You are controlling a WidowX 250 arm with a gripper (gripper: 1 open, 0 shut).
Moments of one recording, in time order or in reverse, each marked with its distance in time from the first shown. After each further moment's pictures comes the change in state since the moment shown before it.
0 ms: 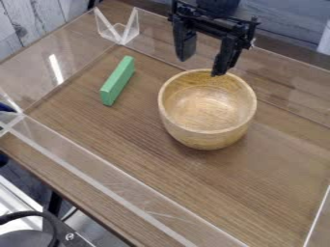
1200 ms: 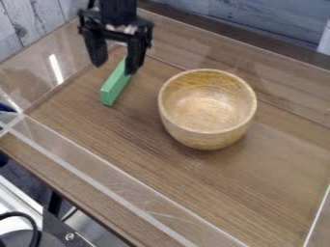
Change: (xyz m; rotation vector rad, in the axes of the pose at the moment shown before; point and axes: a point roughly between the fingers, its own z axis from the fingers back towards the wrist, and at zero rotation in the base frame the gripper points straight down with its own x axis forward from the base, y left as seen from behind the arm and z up) arm -0.022 0.122 -0.043 0.001 0.045 0.280
